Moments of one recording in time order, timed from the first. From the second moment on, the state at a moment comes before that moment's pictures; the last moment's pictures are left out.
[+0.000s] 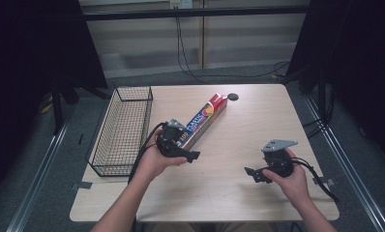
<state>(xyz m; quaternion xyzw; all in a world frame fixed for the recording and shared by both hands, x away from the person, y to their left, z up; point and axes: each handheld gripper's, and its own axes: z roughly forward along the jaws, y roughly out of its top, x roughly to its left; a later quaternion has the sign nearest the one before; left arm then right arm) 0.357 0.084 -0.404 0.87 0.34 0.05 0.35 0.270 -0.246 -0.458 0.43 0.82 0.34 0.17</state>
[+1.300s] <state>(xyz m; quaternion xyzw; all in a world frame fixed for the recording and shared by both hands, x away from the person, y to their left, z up) 0.452 0.038 -0.415 0.88 0.38 0.03 0.28 0.270 -0.249 -0.455 0.42 0.82 0.35 0.17</state>
